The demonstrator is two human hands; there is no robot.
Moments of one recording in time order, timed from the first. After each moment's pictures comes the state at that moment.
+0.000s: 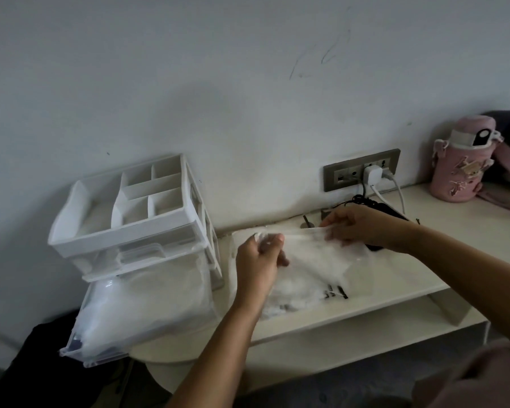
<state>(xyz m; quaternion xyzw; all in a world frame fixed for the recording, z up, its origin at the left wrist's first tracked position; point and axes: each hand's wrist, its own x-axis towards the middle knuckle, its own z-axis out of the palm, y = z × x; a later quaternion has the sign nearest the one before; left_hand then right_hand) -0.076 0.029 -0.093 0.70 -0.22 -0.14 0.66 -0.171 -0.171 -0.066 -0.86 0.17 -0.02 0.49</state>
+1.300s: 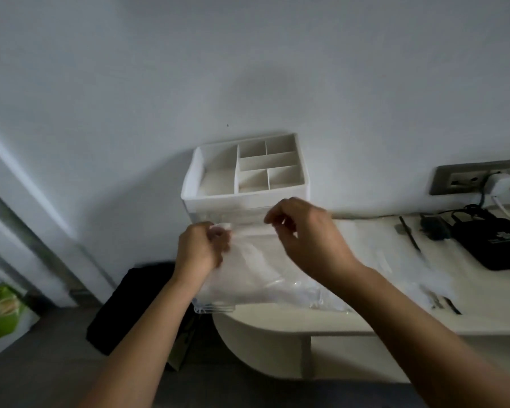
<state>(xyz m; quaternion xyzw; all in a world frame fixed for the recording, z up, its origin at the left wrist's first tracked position) 0.046 0.241 -0.059 0.88 -0.14 0.05 0.44 -0.072 0.086 -0.020 -0.90 0.01 -0.29 0.31</state>
